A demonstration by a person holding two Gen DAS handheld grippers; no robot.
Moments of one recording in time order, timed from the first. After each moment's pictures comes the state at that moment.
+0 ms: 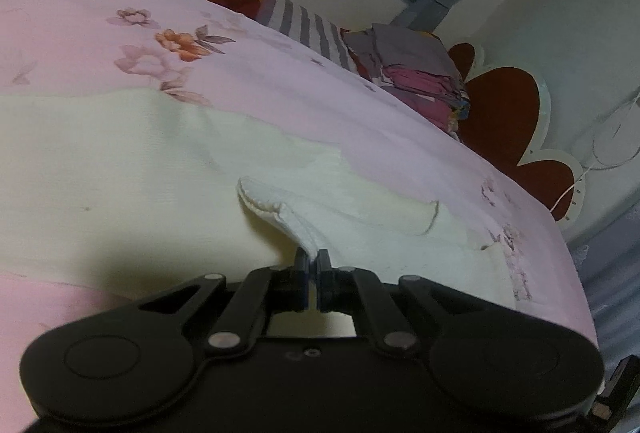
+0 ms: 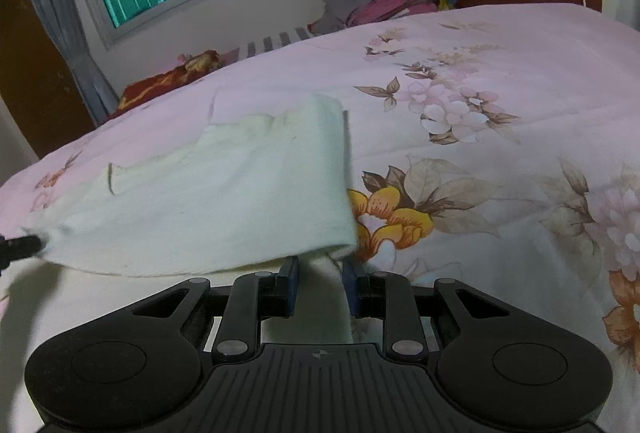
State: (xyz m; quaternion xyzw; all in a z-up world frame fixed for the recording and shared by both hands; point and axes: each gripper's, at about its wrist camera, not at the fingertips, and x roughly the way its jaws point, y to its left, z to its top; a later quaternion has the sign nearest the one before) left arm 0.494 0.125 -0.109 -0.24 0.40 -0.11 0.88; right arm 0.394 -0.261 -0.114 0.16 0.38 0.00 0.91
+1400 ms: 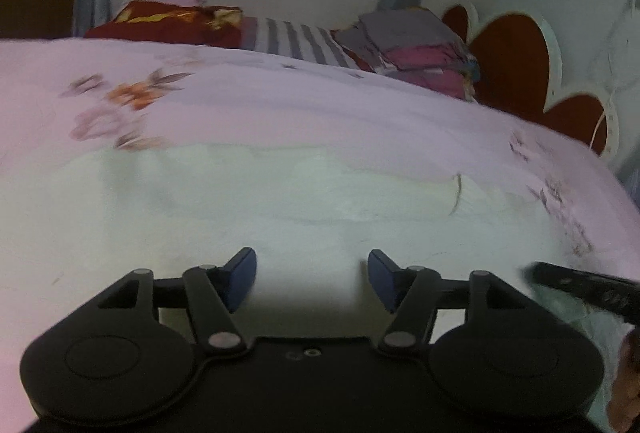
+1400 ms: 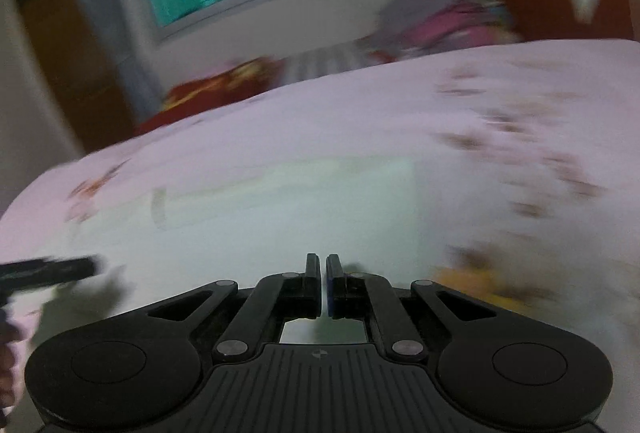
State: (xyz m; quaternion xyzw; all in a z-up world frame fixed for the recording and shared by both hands) left arm 0.517 0.062 -0.104 -0.08 0.39 -0.09 0.91; right arm 0.446 -0.224 -0.095 0.13 0.36 0.10 0.92
